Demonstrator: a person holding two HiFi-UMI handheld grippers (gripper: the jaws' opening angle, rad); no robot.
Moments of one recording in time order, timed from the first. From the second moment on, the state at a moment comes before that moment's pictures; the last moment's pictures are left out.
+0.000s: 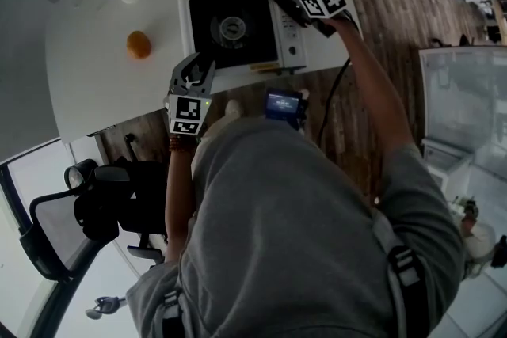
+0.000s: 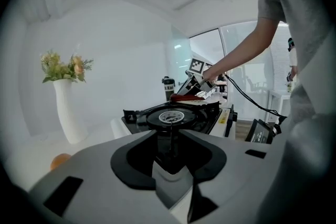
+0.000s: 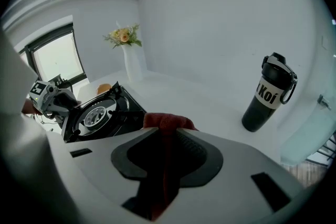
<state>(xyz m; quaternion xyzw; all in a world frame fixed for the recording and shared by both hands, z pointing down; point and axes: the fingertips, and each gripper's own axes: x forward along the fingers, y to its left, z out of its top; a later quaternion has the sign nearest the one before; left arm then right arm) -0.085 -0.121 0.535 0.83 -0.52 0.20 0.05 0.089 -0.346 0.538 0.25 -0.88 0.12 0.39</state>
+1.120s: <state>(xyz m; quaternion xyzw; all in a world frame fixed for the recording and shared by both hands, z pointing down) -0.080 -0.118 0.540 0.83 -0.51 0.21 0.04 0.082 -0.263 0.543 0.21 -0.86 0.08 0.46</state>
